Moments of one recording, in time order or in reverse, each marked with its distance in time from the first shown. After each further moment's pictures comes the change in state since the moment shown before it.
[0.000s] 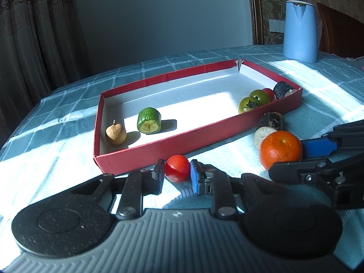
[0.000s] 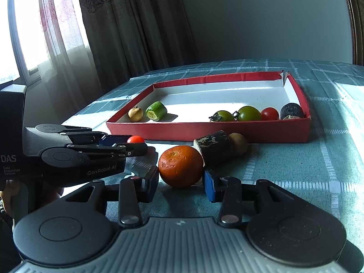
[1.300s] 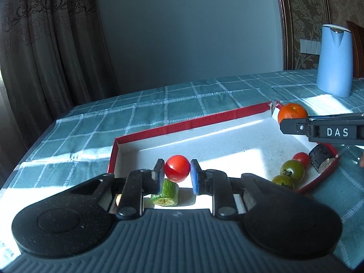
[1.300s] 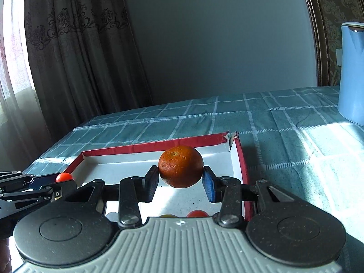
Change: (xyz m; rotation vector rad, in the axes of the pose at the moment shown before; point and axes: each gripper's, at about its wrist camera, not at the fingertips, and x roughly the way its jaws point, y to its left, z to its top) left arm 0.046 0.003 0.078 -0.081 -0.041 0.145; right arm 0.048 -0.080 0.094 0.095 -0.141 -0.215
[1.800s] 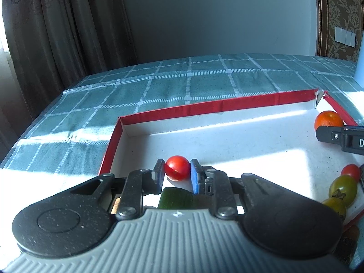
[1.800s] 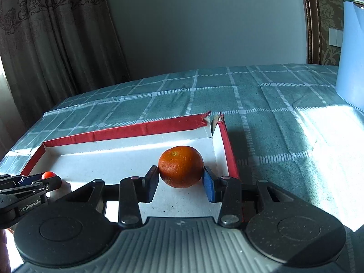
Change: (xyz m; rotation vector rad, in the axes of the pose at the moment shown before) left arm 0.065 0.007 0.003 -0.072 0.135 0.107; right arm 0.057 -0.016 0.005 0.024 0.135 -0.101
